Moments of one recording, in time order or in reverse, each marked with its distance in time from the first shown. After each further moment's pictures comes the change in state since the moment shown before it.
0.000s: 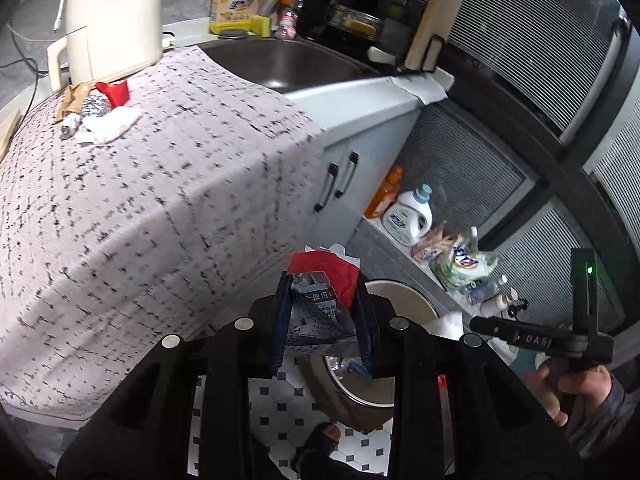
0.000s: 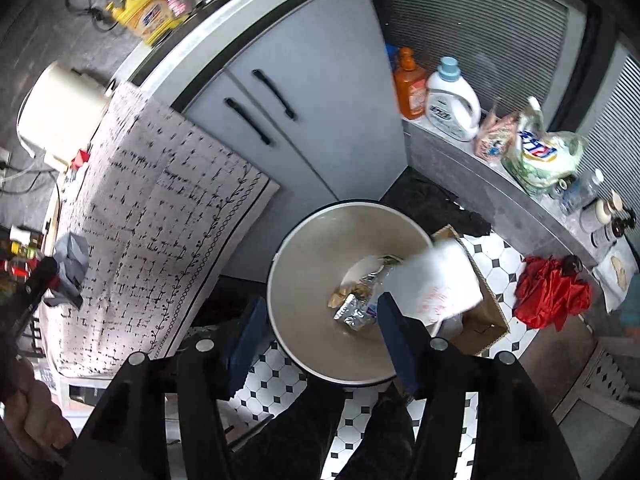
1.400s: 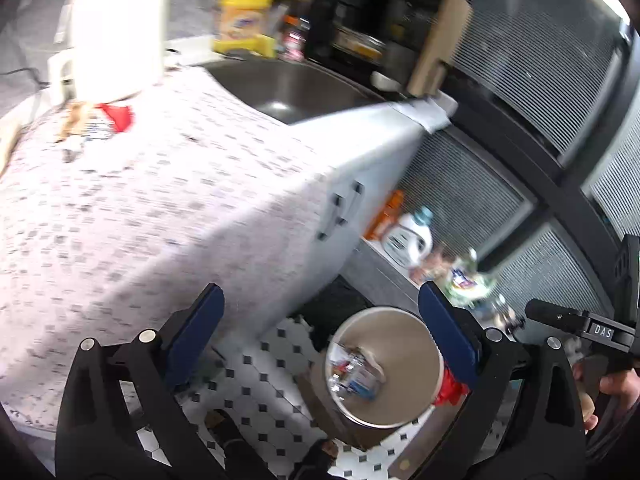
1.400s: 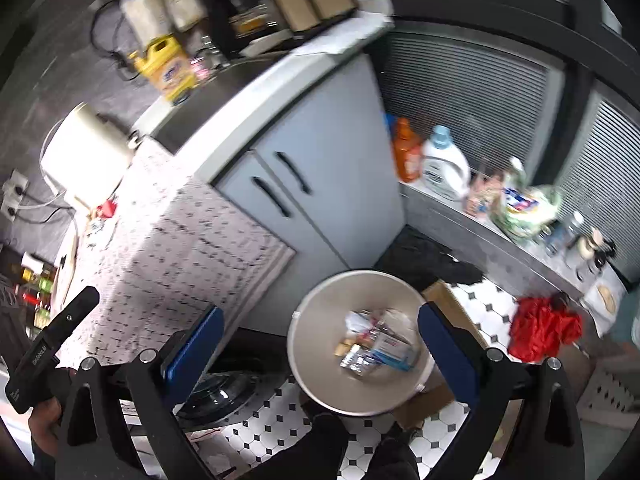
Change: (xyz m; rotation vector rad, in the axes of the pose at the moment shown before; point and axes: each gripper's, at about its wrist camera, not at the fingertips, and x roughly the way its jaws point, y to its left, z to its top) left arm -0.013 0.026 0.028 -0.033 -0.076 0.009; right arm -0.074 0.042 0.026 -0.028 -0.197 0.008
